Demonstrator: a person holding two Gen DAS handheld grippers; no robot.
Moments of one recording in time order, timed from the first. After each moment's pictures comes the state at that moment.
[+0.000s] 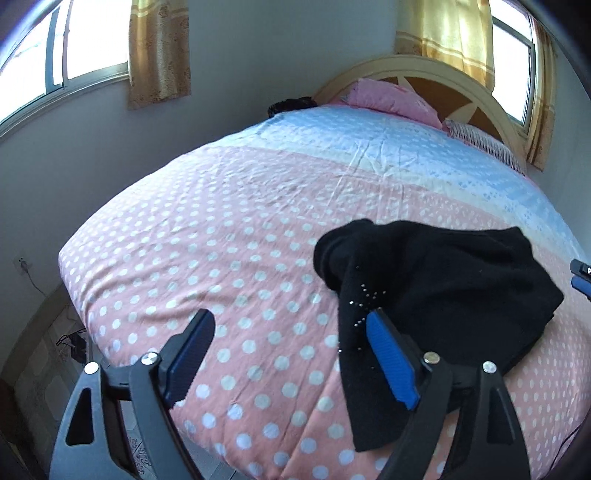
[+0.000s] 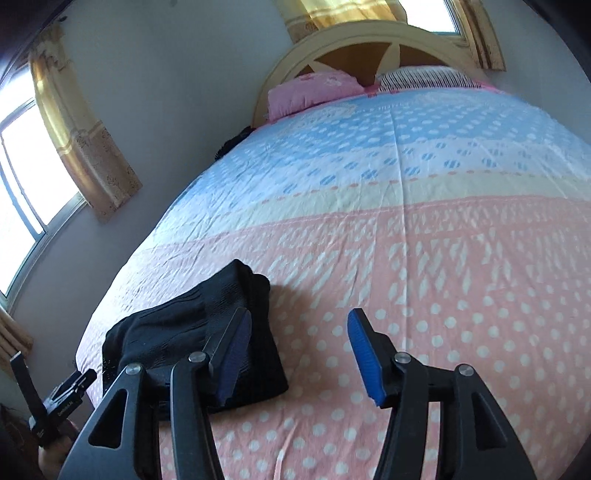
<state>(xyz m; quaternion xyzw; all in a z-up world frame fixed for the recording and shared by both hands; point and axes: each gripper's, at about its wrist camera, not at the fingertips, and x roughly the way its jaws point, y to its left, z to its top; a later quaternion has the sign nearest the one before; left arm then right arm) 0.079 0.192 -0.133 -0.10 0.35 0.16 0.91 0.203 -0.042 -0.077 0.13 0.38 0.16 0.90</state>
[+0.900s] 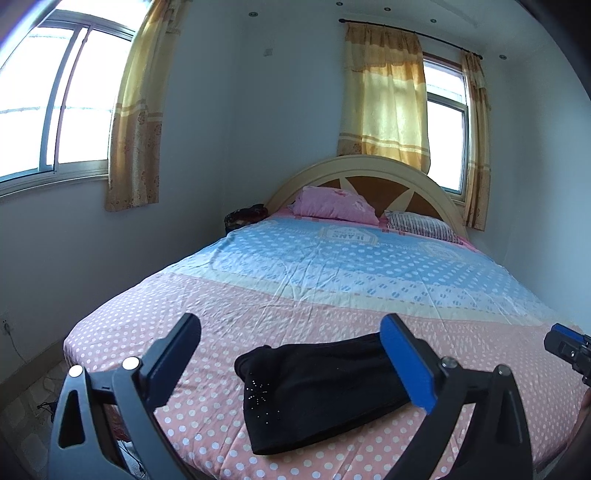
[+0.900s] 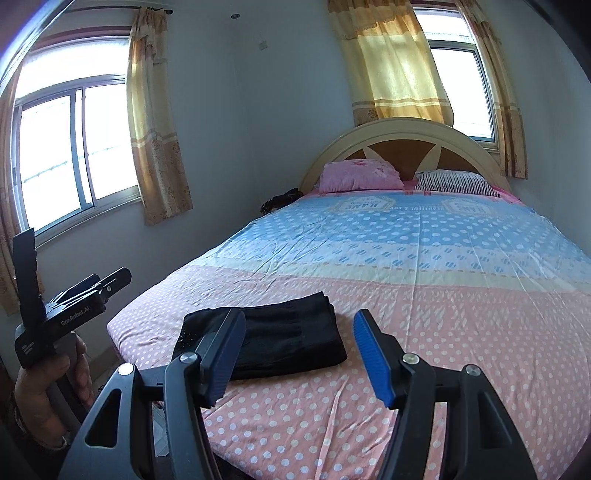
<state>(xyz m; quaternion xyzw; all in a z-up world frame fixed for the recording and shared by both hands) 0.006 0.122 -0.004 -0.07 0.16 0.09 0.98 0.025 -0.016 0.028 0.04 0.23 0.20 0.95</state>
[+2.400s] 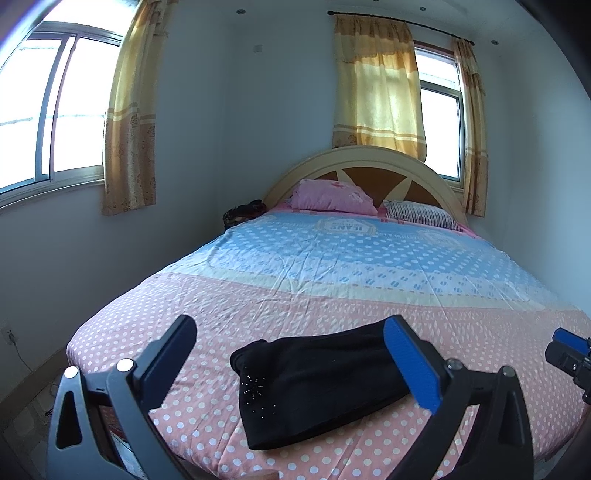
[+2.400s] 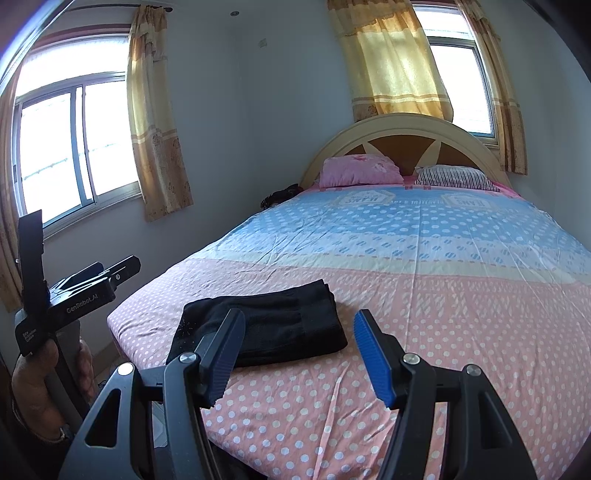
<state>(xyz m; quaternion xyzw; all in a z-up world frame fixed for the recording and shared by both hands) 0.009 0.102 -0.011 -0.05 0.18 0.10 0.98 0.019 -0.017 0.014 0.04 0.24 0.20 0.95</state>
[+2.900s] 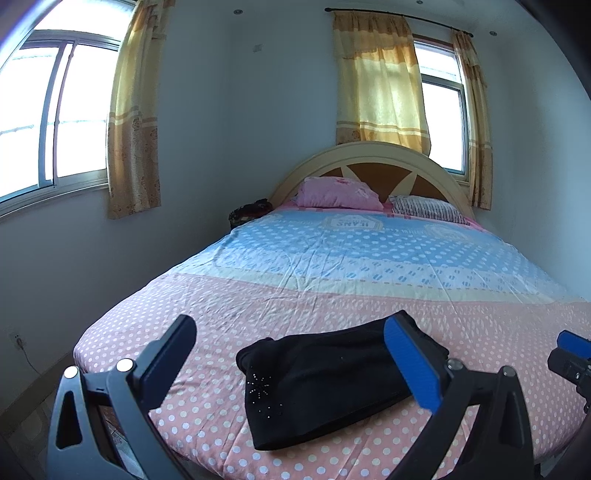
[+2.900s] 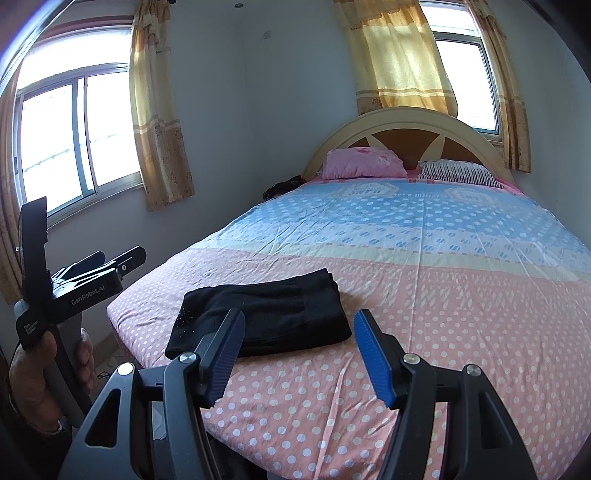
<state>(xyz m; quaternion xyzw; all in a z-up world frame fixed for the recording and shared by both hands) 0.014 0.098 -0.018 -0.03 0.18 0.11 0.98 0.020 -0.009 0.004 0.03 0.25 0.21 0.95</state>
